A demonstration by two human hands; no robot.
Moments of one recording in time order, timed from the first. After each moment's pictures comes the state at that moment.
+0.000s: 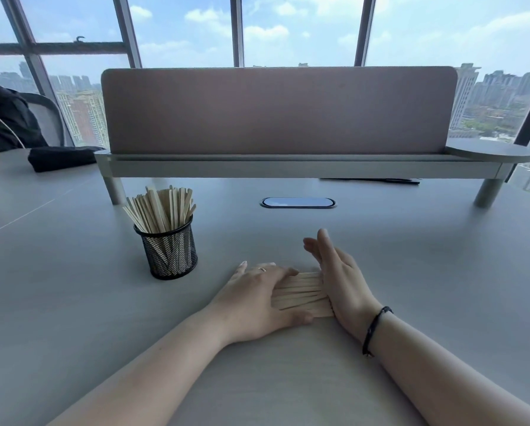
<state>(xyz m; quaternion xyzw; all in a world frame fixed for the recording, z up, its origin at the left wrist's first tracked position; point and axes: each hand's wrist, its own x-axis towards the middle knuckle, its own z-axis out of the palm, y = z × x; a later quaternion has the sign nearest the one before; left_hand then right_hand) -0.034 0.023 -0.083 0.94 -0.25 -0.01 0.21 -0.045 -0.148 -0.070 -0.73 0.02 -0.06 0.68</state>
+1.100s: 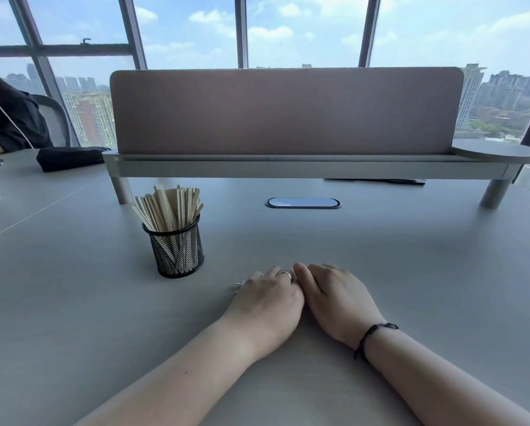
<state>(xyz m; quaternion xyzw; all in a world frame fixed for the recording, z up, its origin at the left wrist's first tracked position) -0.058 -0.001 -0.072 0.95 -0.27 0.12 -0.05 -0.055 -0.145 -0.087 -0.95 -0.09 -0.16 0.25</state>
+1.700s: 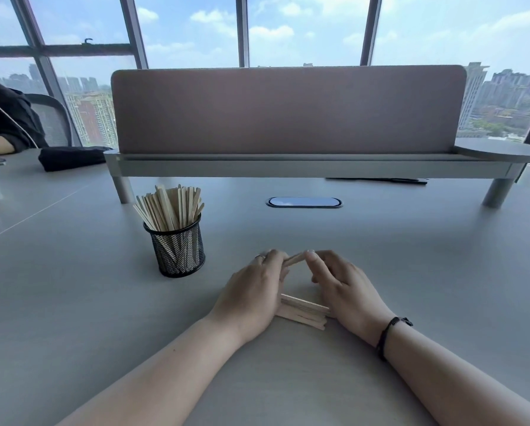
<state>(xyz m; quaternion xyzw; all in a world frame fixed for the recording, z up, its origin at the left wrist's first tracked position) -0.037 0.025 -0.088 0.89 -0.27 0.22 0.28 -0.059 -0.153 -0.073 -0.89 -0.05 -0.11 0.44</state>
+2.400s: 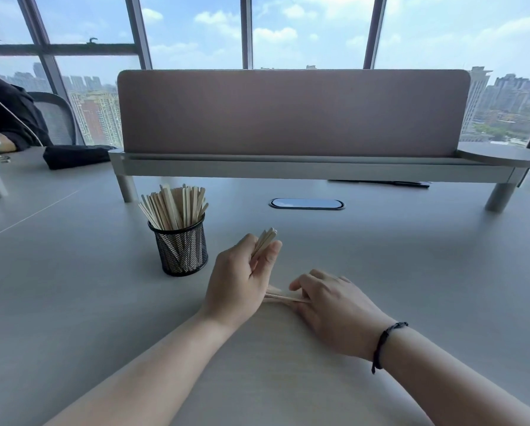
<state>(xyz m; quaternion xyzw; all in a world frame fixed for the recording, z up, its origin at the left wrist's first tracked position) -0.032 0.040 -0.076 0.80 -0.22 0.36 0.42 -0.074 -0.141 -0.064 -0.97 -0.20 -0.06 0.14</state>
